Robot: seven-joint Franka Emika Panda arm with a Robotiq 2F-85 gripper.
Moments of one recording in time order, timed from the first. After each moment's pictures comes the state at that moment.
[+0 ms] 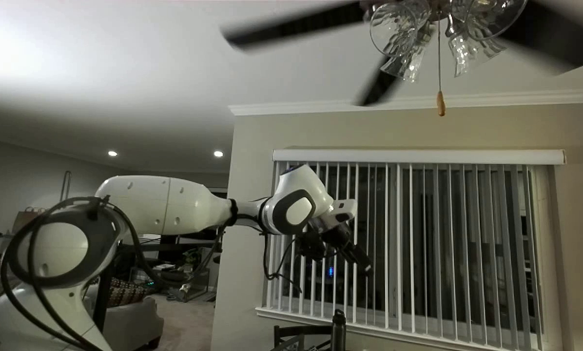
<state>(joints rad) 0.13 -0.63 0.23 -2.19 0.10 2.34 0.28</state>
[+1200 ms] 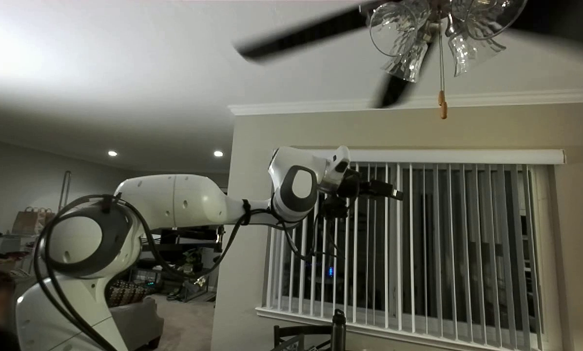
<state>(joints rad) -0.21 -0.61 0.38 -2.03 -0.14 2.80 0.38</state>
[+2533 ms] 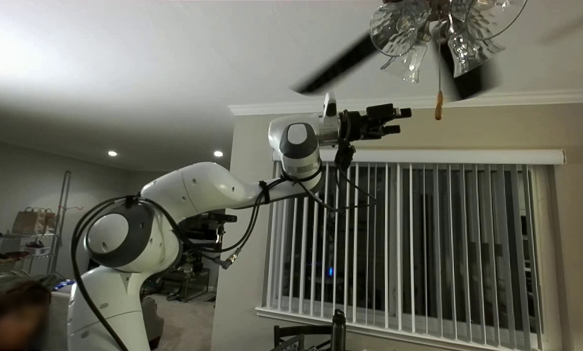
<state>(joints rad) -0.71 -0.58 0.55 -1.64 -0.31 2.79 0.52</state>
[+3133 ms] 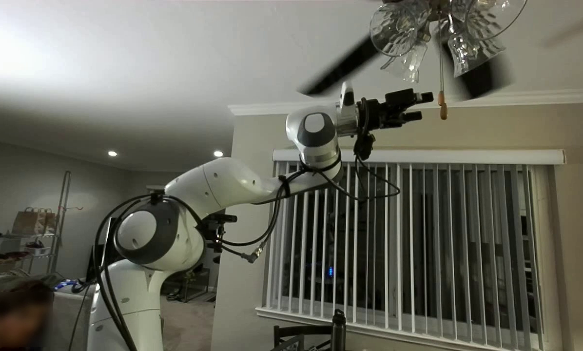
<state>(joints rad) -0.94 -0.46 0.70 -1.44 -0.35 2.74 0.57</state>
